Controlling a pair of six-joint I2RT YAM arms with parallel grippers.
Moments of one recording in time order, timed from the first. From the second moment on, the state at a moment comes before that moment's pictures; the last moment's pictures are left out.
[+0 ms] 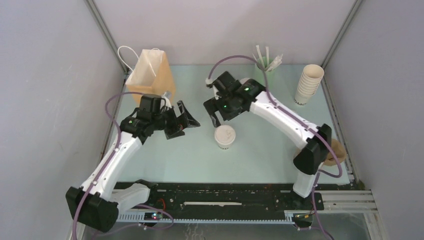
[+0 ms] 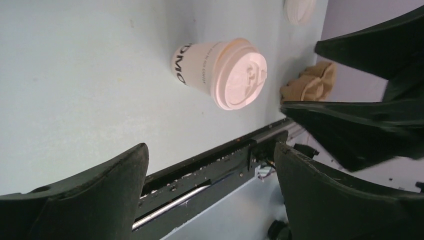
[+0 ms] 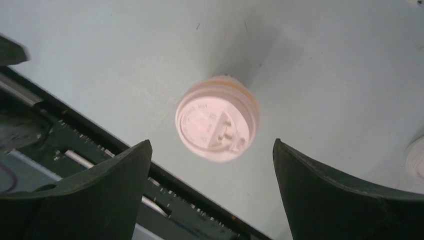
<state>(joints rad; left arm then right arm) -0.30 1.04 1.00 -0.73 0.41 -0.73 0.83 1.83 1.88 -1.11 0.05 0.20</state>
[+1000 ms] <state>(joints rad) -0.47 1.56 1.04 -0.42 0.61 -0.69 0.39 1.75 1.27 -0.56 -0.78 0.34</state>
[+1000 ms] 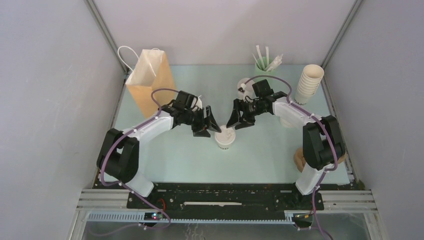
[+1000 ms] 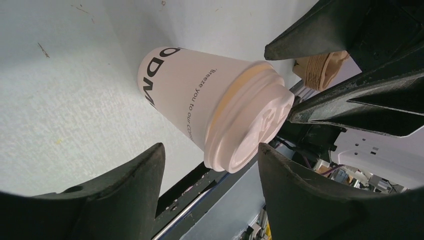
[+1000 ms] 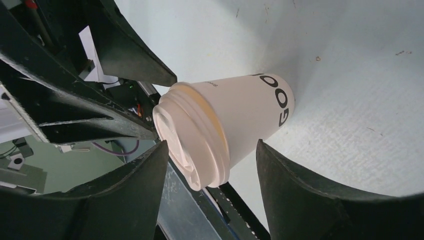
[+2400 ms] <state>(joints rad) -0.47 1.56 0.96 -0.26 0.57 -0.74 0.37 1.74 1.06 -0.33 -0.86 0.53</state>
